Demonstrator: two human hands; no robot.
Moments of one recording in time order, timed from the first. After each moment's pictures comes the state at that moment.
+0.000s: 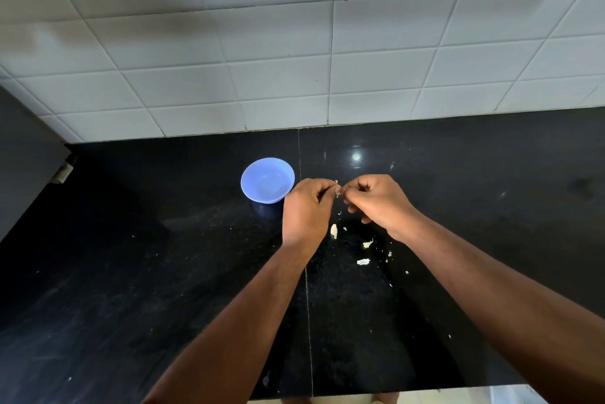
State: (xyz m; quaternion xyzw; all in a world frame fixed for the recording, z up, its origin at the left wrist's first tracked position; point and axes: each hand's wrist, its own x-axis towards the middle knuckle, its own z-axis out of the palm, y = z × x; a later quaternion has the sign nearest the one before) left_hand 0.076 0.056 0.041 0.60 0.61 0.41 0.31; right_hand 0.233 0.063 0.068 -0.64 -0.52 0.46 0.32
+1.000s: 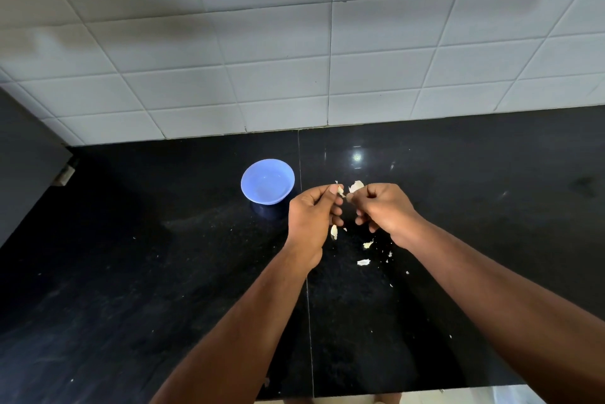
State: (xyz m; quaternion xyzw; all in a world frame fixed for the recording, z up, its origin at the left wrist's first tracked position) left_hand 0.088 0.048 0.040 0.36 0.54 0.48 0.59; right_hand 0.244 0.060 0.052 -0.66 -0.45 0.51 0.32
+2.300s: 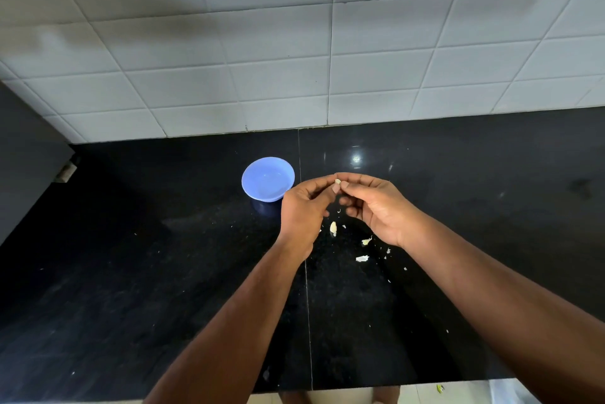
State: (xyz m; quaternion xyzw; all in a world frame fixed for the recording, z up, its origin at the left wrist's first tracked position) left_hand 0.074 0.045 0.050 0.43 0.53 0.48 0.55; right_hand 0.234 0.057 0.061 -0.49 -0.34 0.68 0.43
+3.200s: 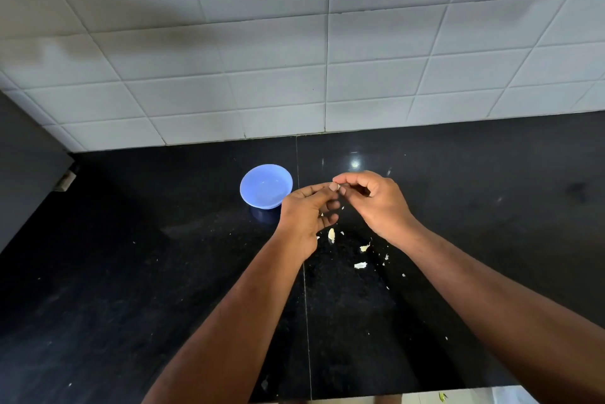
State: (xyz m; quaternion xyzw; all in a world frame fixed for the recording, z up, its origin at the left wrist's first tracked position) left_hand 0.079 0.056 0.065 0.26 0.52 0.46 0.67; right_hand 0.239 0.056 0.065 -0.55 -0.65 0.33 0.41
